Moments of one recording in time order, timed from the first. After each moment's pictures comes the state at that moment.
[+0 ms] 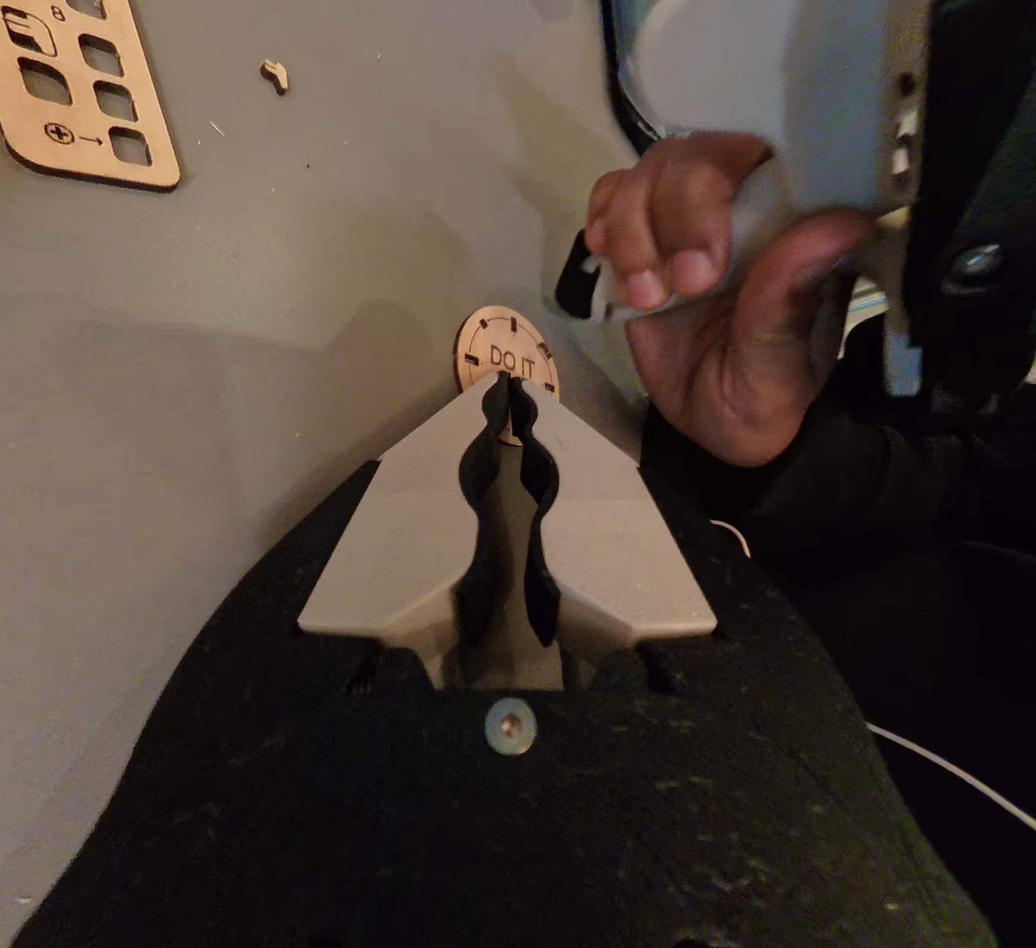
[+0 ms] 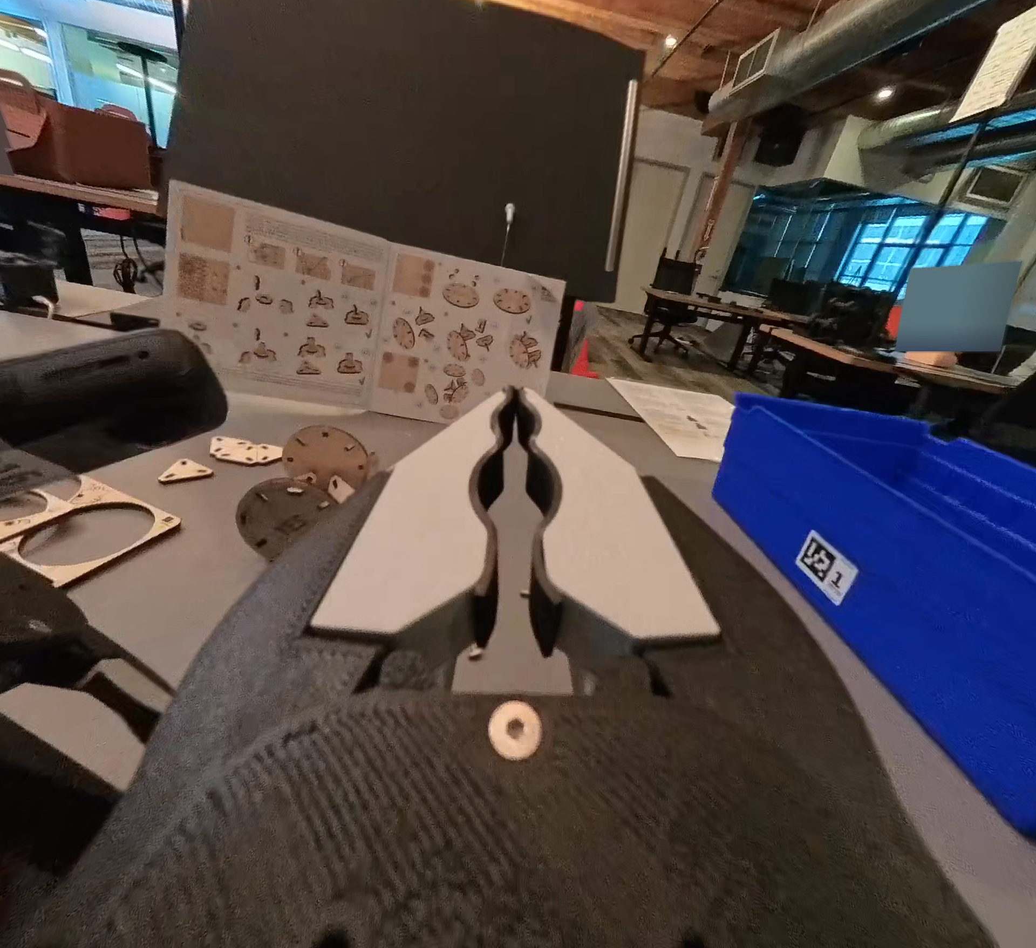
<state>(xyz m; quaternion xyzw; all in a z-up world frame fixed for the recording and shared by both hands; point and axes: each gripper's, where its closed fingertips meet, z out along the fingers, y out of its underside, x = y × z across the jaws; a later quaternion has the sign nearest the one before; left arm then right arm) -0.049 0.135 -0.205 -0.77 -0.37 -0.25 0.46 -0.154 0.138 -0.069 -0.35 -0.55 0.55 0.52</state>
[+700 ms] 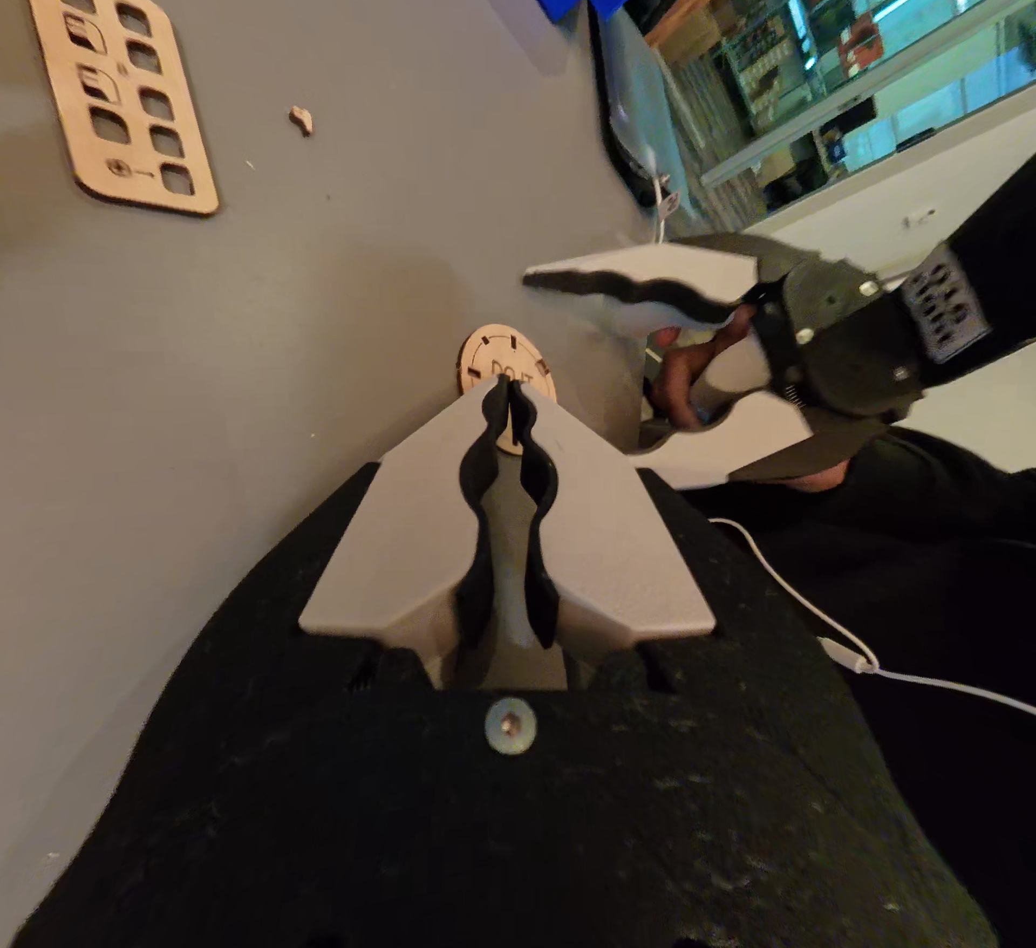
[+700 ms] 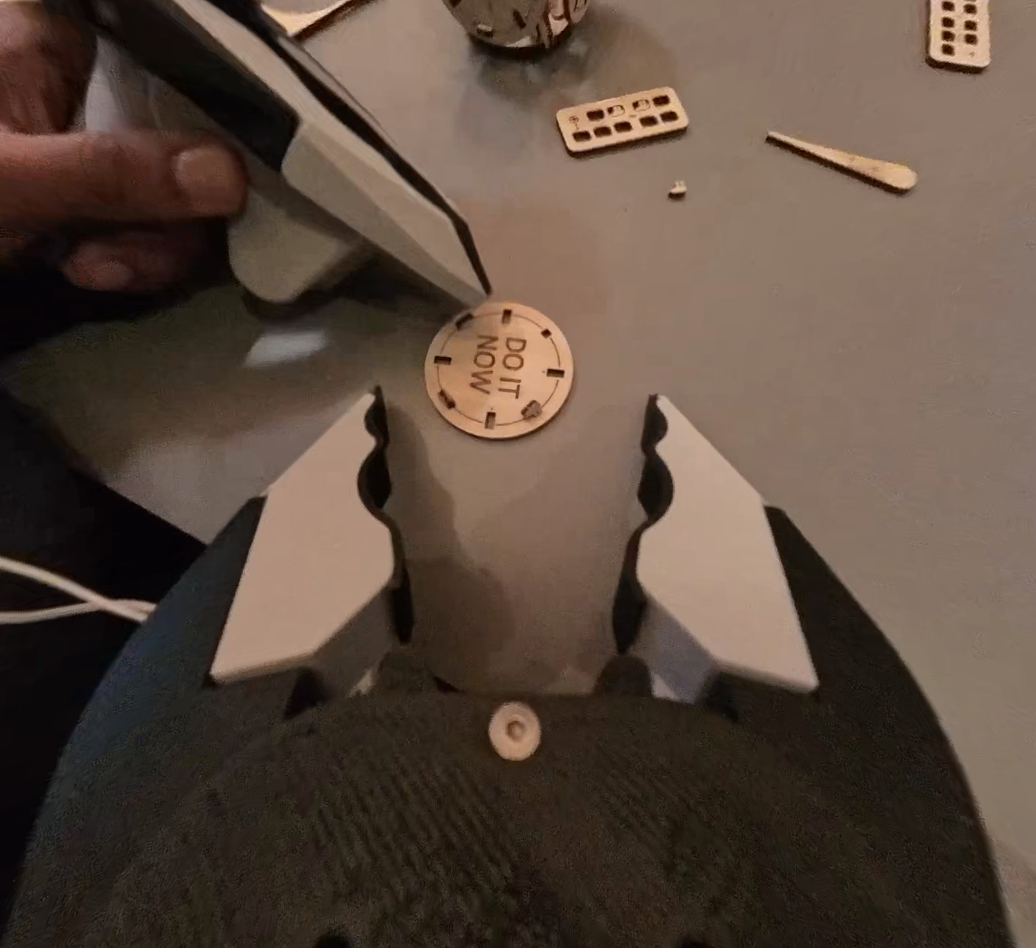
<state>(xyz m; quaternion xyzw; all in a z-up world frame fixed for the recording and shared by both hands) -0.056 0.132 -0.198 -0.75 -0.38 -0.23 0.48 -0.051 0.146 -0.211 -0.39 -0.81 0.39 0.17</state>
